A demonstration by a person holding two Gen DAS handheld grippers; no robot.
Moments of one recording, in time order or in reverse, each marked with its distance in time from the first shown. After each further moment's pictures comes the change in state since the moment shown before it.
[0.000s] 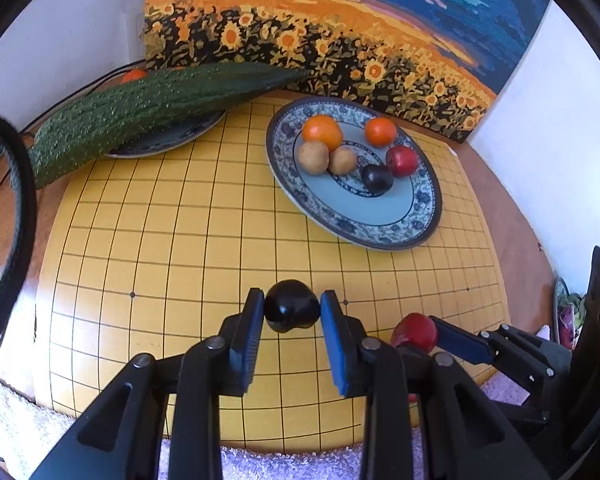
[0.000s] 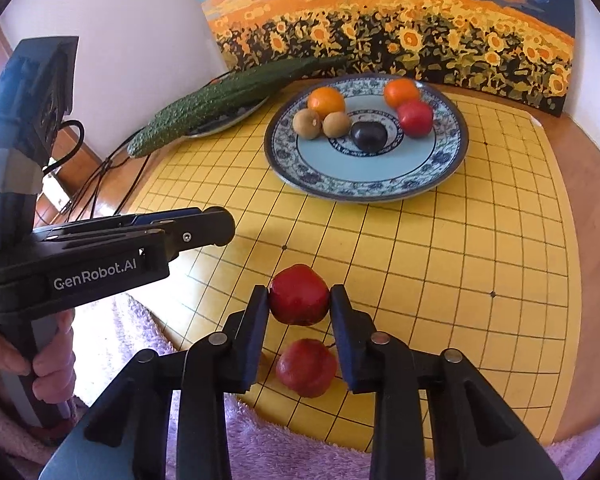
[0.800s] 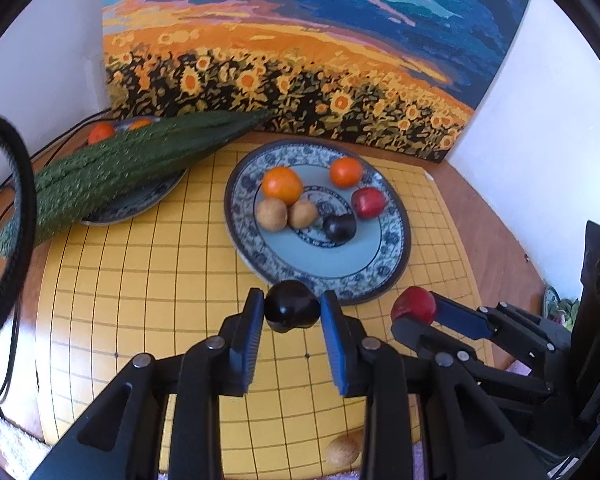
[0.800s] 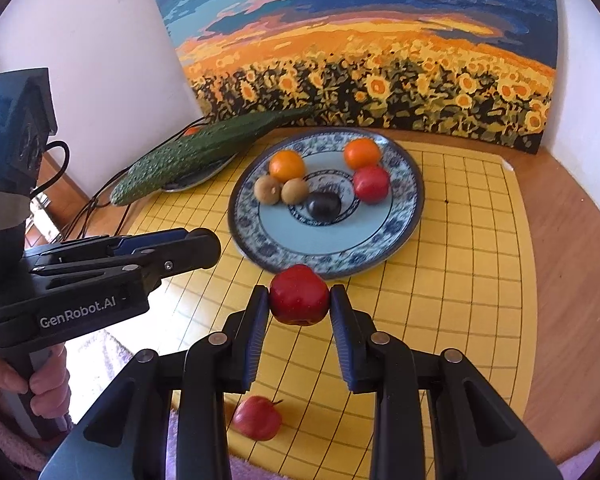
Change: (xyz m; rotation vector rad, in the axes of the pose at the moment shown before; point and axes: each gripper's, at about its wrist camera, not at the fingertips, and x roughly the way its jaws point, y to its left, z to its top) left arm -0.004 -0.027 0.031 0.063 -0.059 -0.033; right arm -0.017 -0.027 0.038 0.013 -0.083 -0.047
